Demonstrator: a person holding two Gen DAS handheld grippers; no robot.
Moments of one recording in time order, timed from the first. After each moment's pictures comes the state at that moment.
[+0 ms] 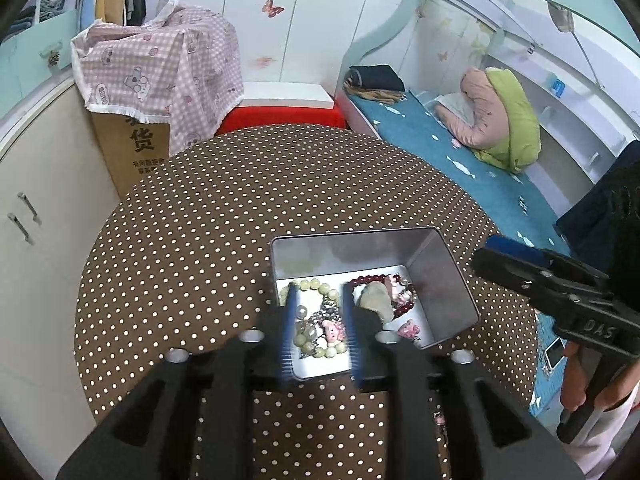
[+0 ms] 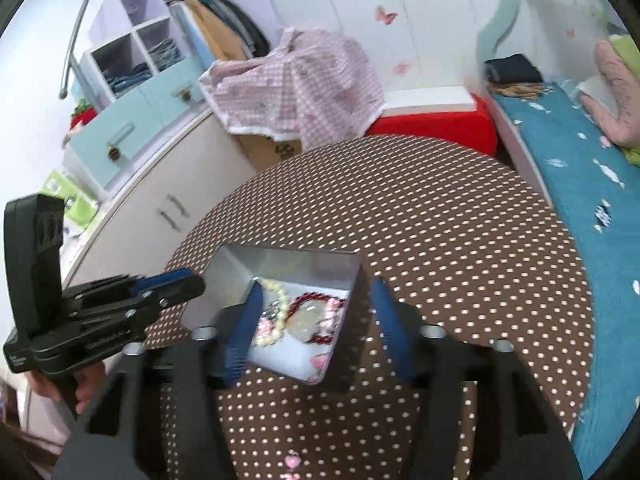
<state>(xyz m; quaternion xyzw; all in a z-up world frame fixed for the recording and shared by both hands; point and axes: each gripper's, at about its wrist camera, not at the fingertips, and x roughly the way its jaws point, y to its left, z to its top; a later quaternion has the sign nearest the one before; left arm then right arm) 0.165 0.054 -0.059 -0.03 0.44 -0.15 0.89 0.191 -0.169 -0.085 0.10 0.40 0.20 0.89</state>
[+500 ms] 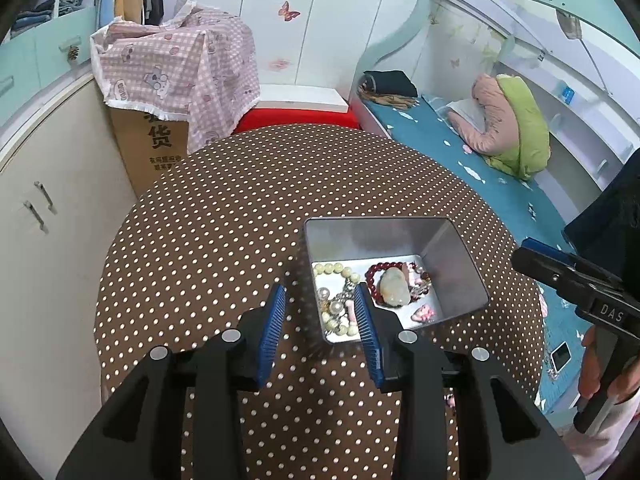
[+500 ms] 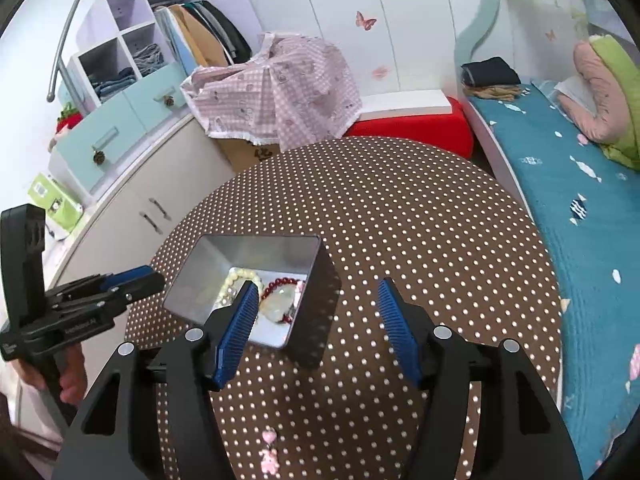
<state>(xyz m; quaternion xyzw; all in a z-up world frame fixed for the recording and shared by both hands) 0.140 0.075 -0.059 -0.03 0.43 -0.13 0.89 0.164 -0.192 -0.084 0.09 0.40 0.17 0.90</state>
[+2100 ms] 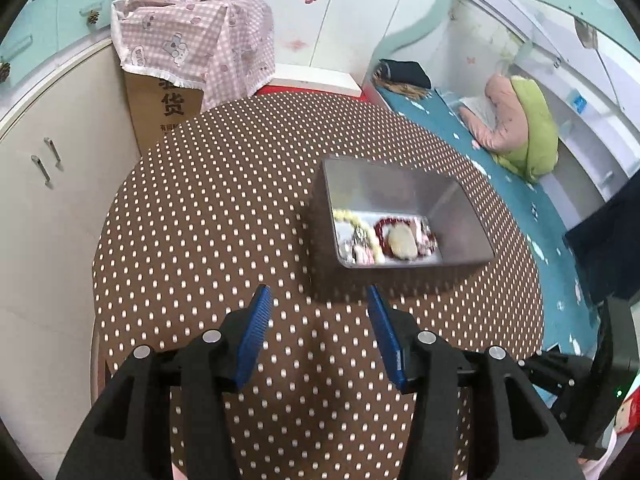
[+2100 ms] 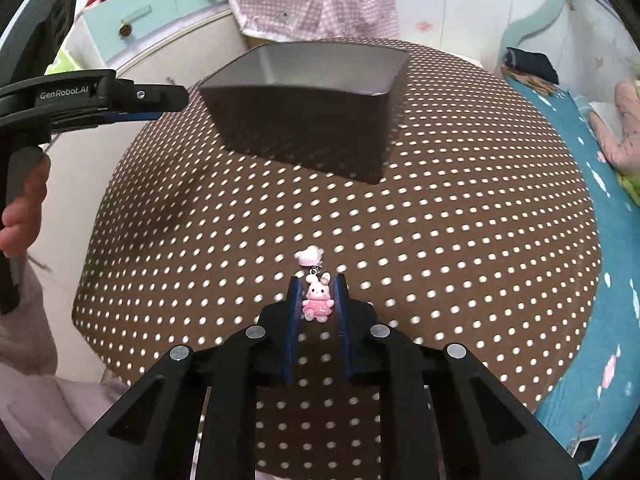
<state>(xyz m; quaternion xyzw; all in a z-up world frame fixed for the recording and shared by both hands) 0.118 0.084 -0.077 -0.07 0.46 -0.11 0.88 0.073 -0.144 -0.160 -0.04 0.48 0.20 0.85</state>
